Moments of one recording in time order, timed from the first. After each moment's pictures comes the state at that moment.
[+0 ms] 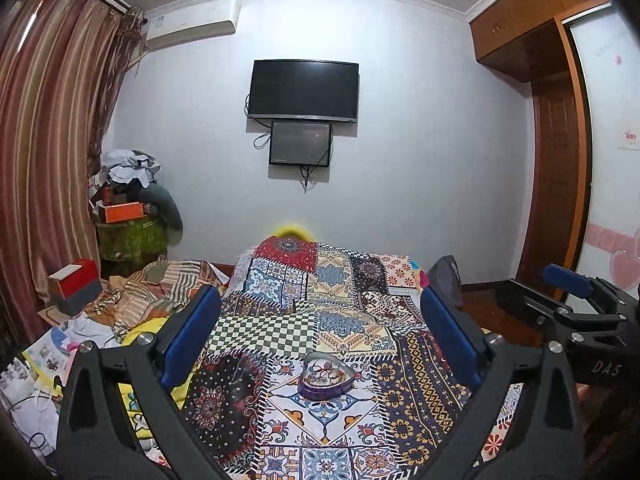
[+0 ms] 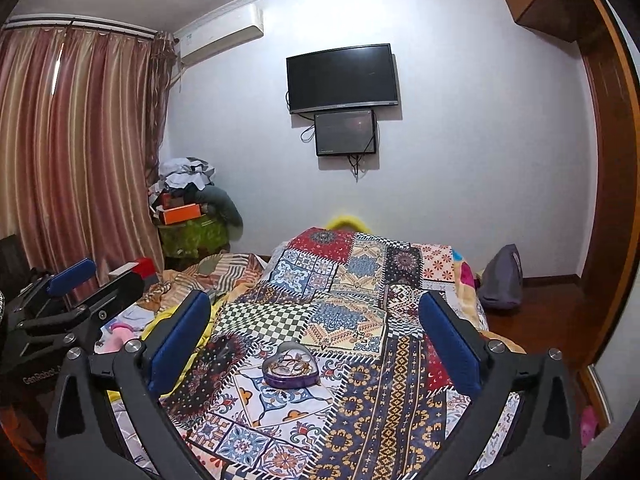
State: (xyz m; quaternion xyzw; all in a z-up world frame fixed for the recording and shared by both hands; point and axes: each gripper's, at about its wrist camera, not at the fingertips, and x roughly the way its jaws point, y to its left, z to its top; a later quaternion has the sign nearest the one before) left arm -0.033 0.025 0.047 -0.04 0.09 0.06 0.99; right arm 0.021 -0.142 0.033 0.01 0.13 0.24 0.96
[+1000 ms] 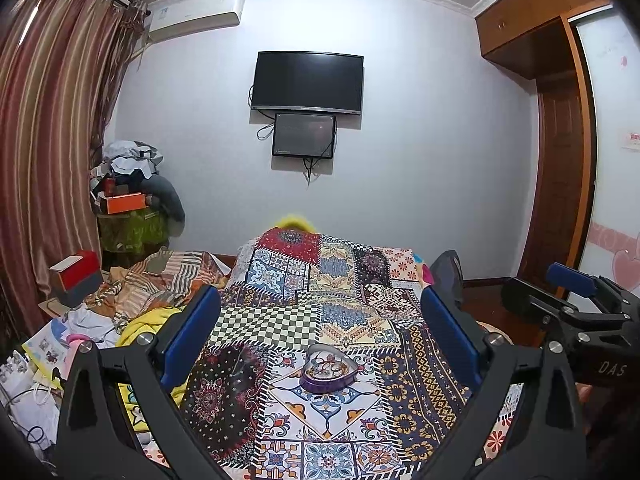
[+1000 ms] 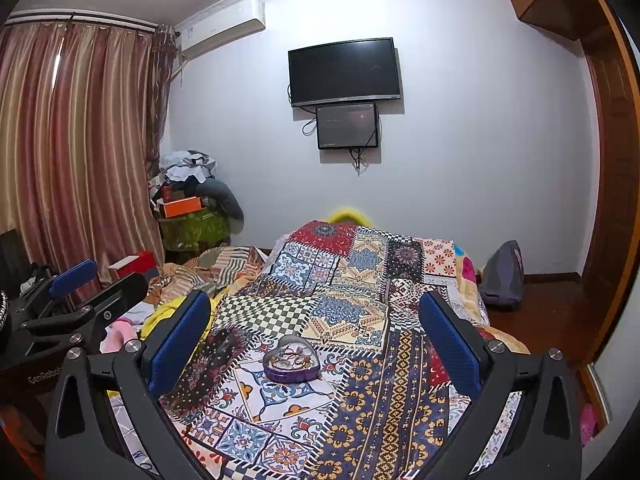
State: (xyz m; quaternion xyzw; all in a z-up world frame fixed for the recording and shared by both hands) left arm -0.029 0.030 0.037 -0.04 0.11 0.07 0.99; right arm 0.019 -0.140 0.031 0.00 0.14 0.24 0.96
